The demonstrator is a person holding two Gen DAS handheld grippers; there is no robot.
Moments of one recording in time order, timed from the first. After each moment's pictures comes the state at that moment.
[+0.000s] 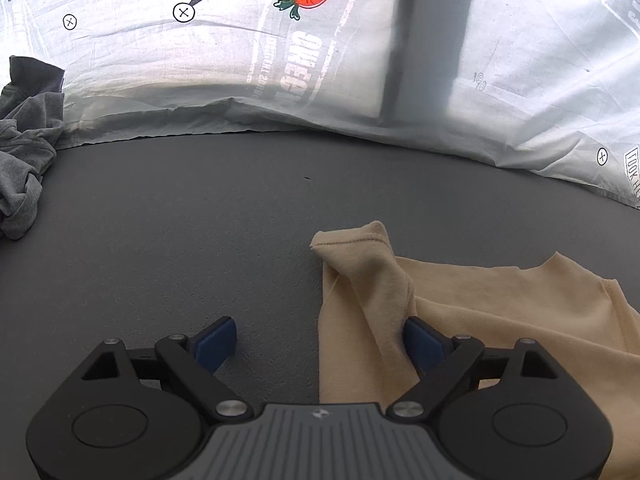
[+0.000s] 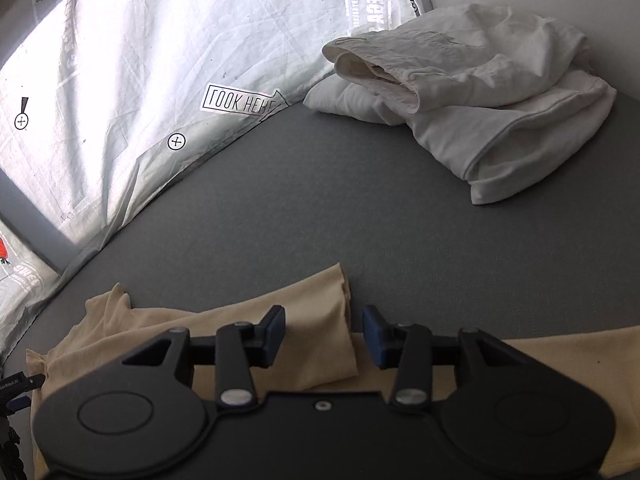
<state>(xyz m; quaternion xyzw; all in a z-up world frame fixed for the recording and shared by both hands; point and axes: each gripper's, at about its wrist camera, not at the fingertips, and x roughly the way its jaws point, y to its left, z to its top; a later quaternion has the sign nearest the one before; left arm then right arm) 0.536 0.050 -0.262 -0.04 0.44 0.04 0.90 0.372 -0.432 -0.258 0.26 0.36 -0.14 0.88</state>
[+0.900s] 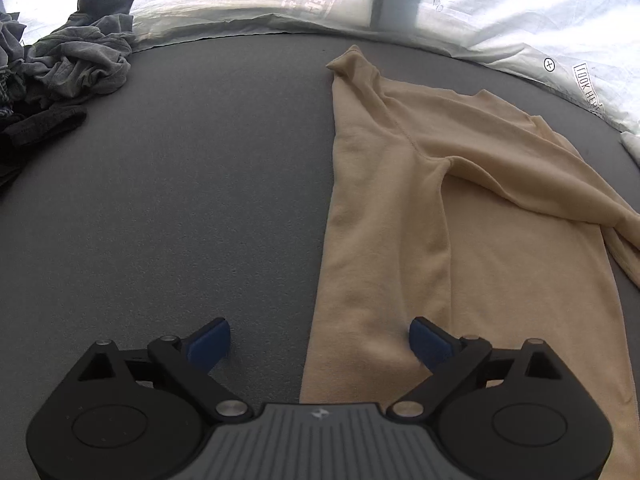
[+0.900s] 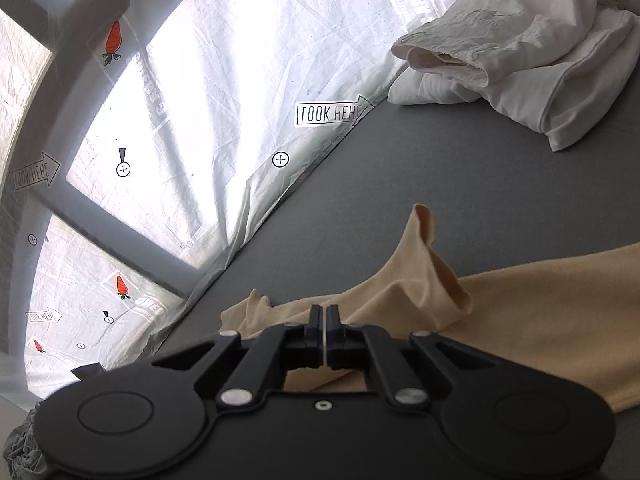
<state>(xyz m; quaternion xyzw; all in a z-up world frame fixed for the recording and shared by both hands) 0.320 0.045 -0.246 -0.04 0.51 0.04 0.86 0.331 -0.393 -0.238 0.41 0.29 0.00 0.87</state>
